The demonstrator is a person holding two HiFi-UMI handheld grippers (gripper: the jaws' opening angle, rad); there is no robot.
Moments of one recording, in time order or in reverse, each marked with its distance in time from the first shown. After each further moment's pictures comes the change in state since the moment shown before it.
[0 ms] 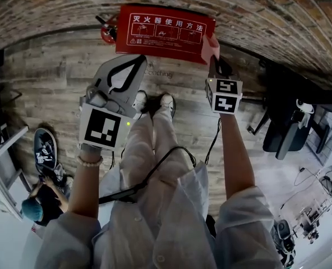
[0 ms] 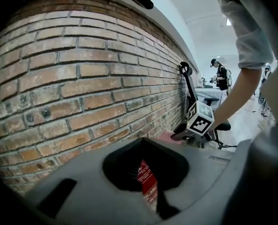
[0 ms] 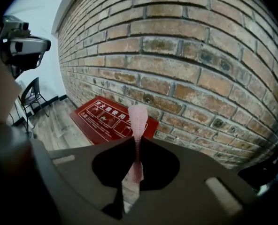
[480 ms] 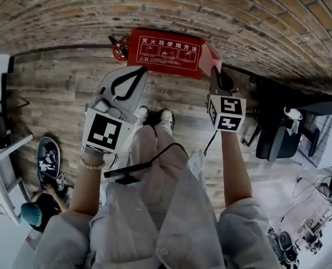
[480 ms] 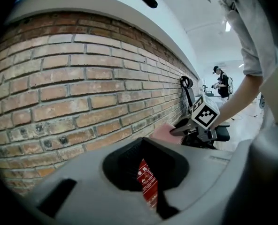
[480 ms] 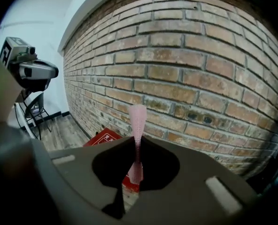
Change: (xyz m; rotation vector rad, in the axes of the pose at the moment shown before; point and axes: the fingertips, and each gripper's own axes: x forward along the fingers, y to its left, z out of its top) left arm -0.071 0.010 0.087 0.002 -0.086 0.021; right arm -0.119 0.008 0.117 0.006 -0.210 0.007
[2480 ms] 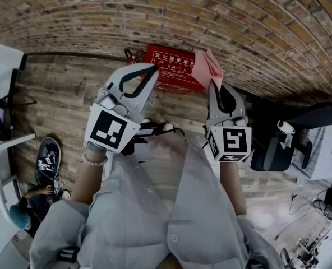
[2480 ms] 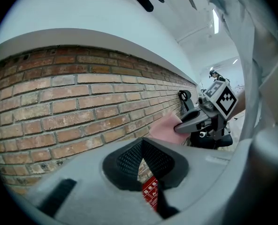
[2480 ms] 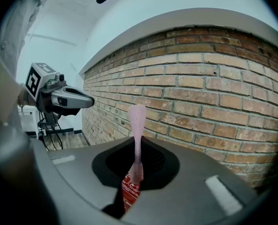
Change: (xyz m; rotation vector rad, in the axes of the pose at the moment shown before) left arm -0.083 0.010 0.105 0.094 -0.159 0.043; right arm -0.137 0.085 0.153 -0.089 -0.308 0.118
